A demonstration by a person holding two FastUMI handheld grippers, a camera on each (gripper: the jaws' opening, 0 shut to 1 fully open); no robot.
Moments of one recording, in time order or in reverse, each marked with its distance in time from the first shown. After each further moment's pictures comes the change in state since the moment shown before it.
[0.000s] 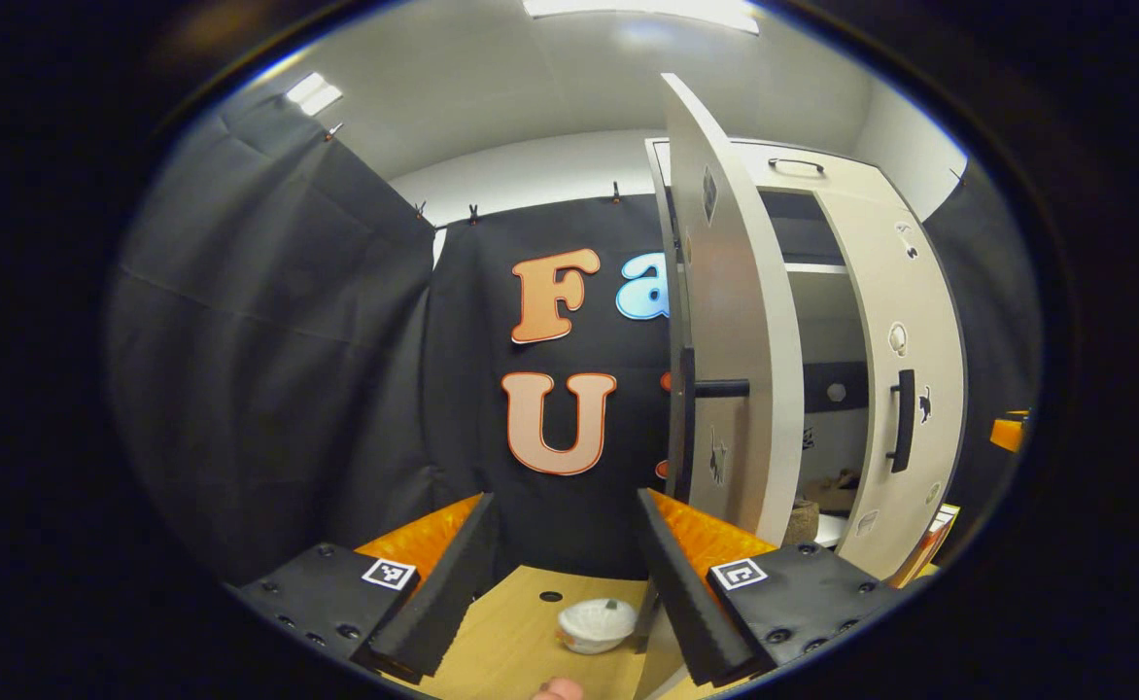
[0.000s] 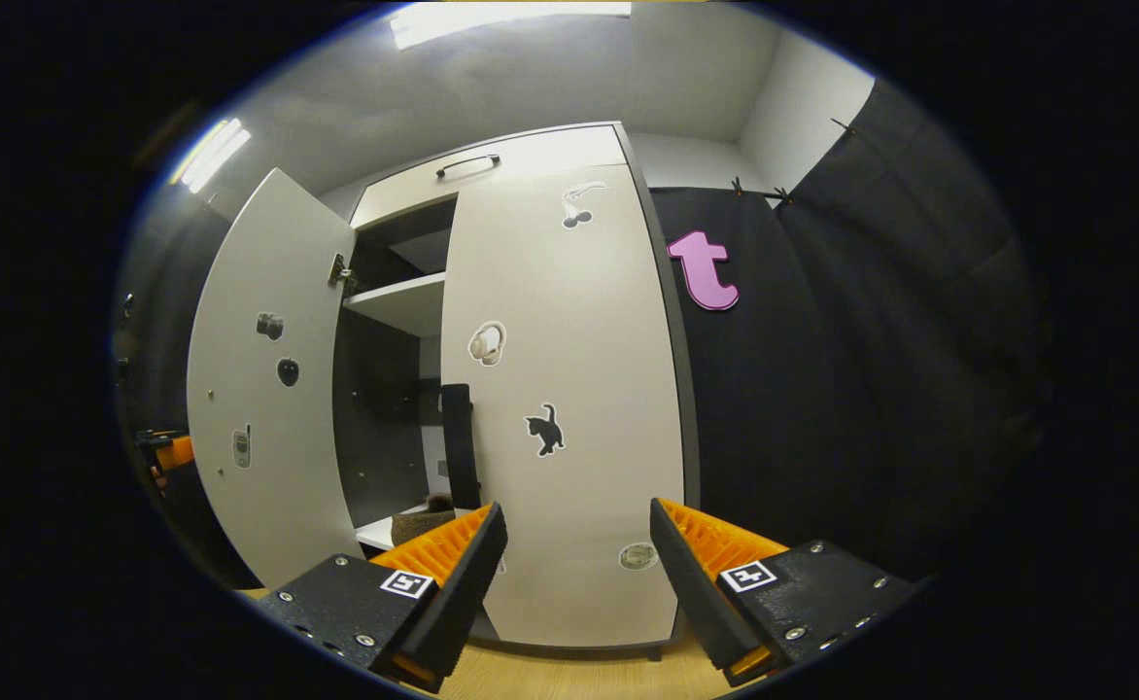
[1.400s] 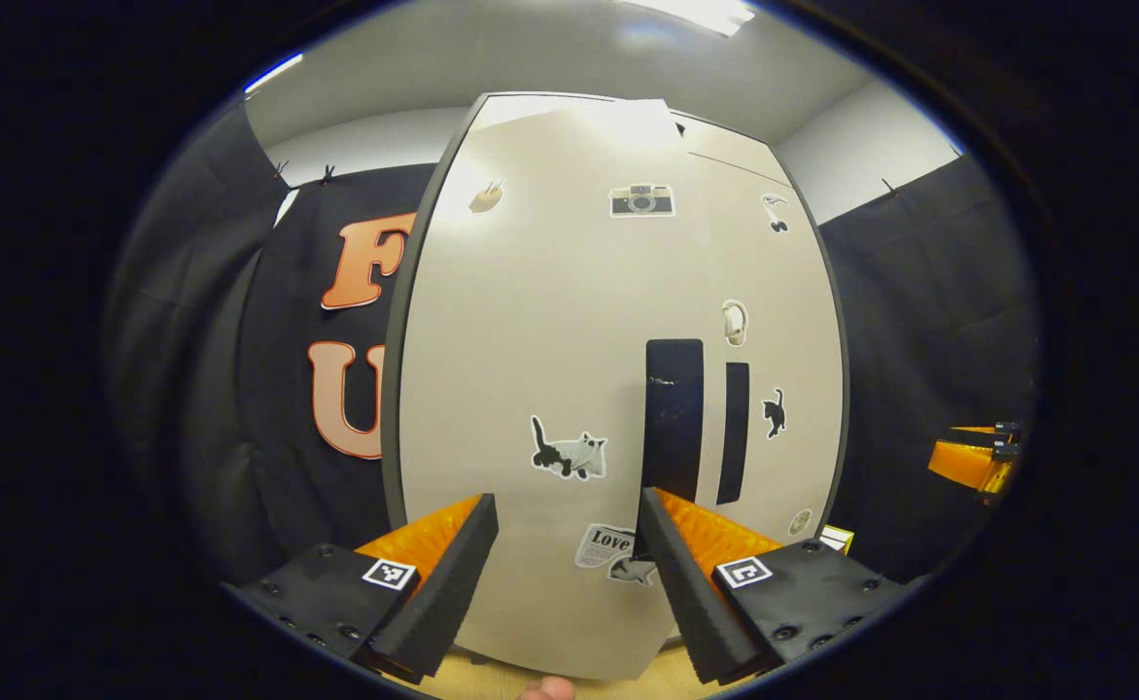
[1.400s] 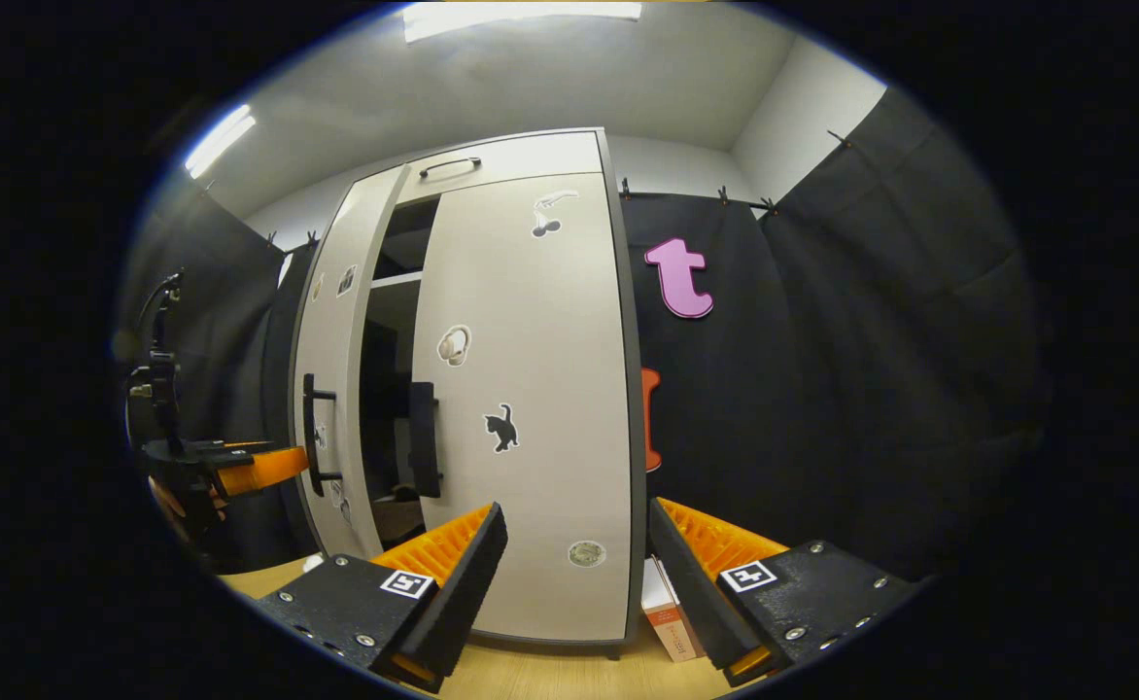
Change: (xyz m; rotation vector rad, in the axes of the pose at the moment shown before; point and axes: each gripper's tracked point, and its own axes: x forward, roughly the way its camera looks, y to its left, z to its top) left arm 0.052 -0.226 -0.020 -0.099 0.060 -0.410; right arm -0.020 -0.040 0.006 -0.052 0.004 -0.061
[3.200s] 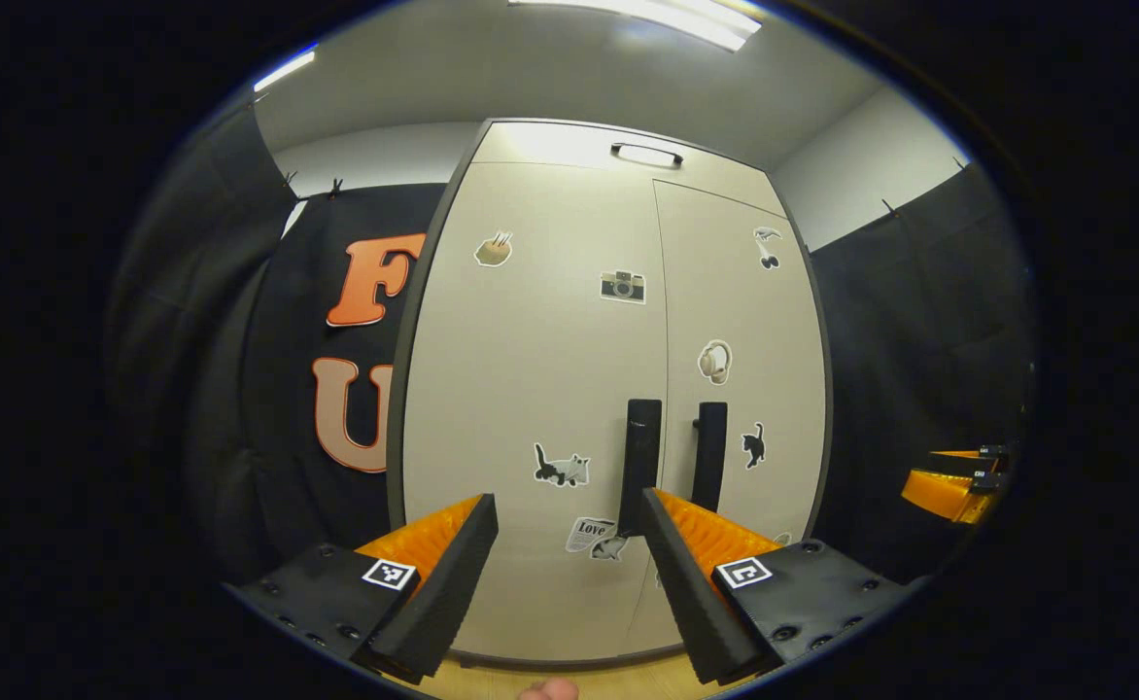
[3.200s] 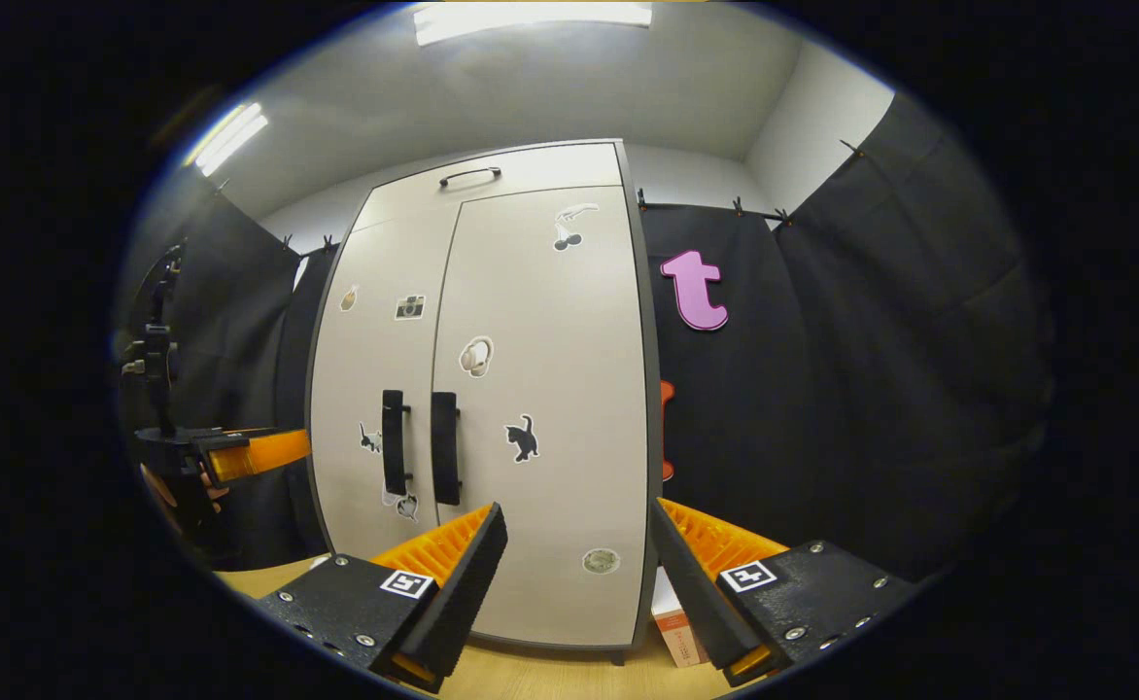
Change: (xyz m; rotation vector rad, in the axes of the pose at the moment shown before) left arm -0.033 -0.008 0.033 -0.009 -0.062 0.004; right arm -0.004 0.017 0.005 -0.019 -0.035 0.041
